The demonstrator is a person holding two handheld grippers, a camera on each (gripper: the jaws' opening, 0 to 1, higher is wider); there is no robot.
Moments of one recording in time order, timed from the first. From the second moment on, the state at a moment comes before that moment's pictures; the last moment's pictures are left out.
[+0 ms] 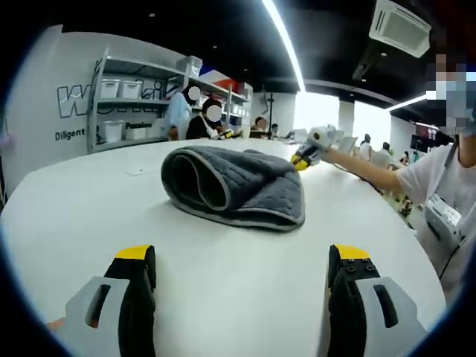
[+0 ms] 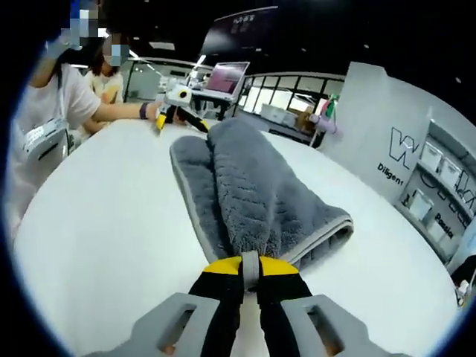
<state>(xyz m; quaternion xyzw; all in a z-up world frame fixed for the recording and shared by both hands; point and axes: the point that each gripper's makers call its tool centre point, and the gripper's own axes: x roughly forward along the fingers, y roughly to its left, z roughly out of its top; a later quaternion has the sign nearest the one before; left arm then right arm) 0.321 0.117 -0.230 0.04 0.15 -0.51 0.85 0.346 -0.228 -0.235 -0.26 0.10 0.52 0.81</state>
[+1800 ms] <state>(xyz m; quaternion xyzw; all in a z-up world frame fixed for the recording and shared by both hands) 0.321 0.121 -0.219 -0.01 0.14 -0.51 0.85 0.343 -0.244 -0.183 0.03 0.04 0.52 0.85</state>
